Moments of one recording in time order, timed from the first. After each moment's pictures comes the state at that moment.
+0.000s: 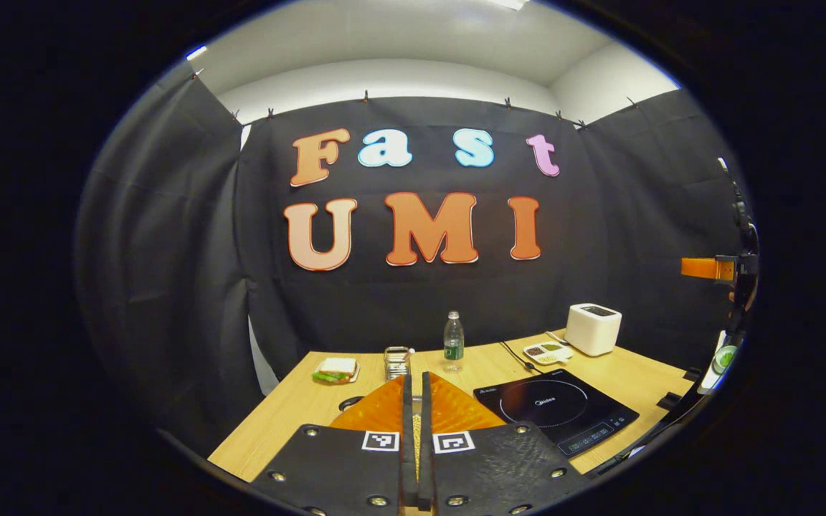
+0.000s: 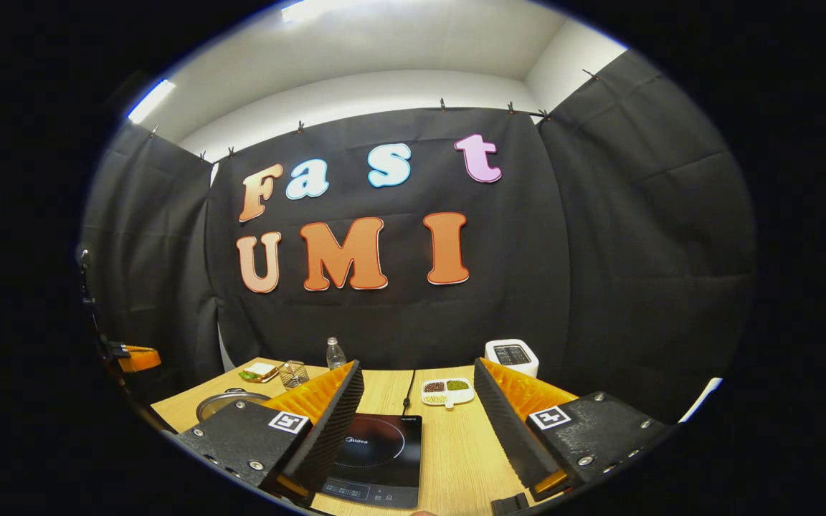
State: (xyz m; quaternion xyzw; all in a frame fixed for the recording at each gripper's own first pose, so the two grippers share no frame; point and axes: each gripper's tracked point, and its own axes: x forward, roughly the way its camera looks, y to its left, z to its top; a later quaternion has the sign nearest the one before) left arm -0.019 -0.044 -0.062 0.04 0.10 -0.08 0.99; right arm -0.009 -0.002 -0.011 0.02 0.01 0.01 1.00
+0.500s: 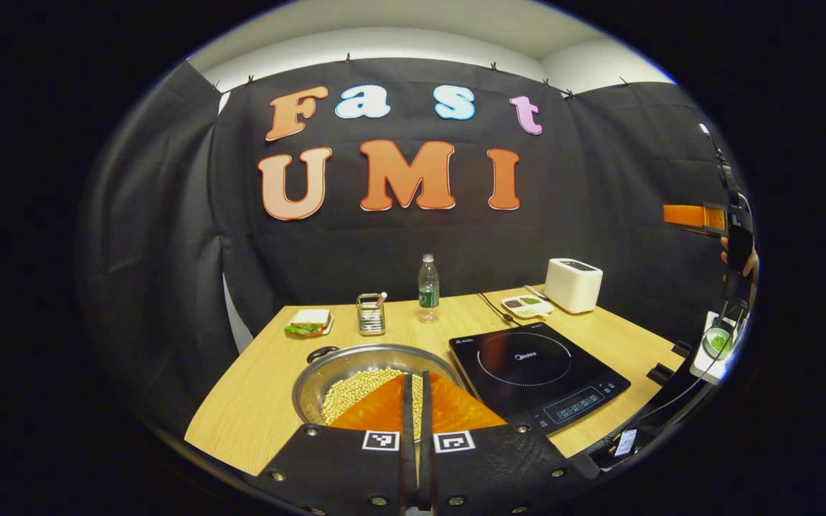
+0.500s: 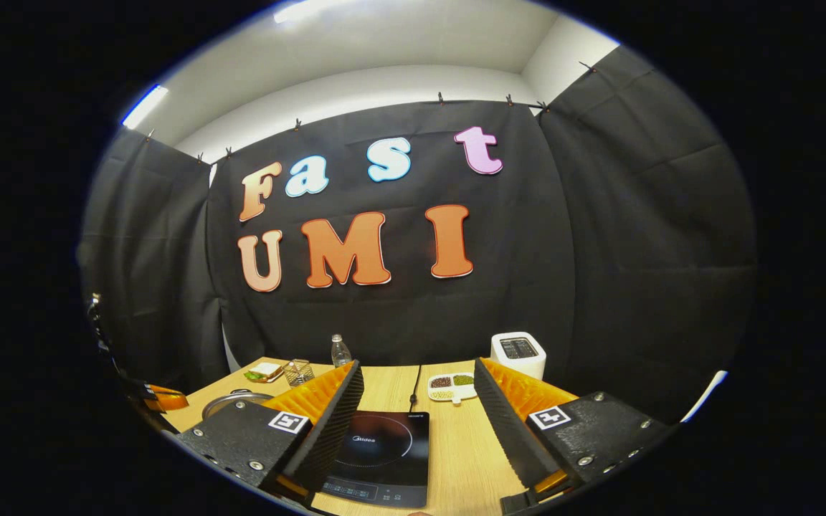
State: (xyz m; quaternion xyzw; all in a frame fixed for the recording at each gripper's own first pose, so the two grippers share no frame) left arm -0.046 -0.069 -0.145 0.03 0.20 -0.12 0.97; right arm -0.004 0.006 -0.020 0.03 0.03 0.02 1.00
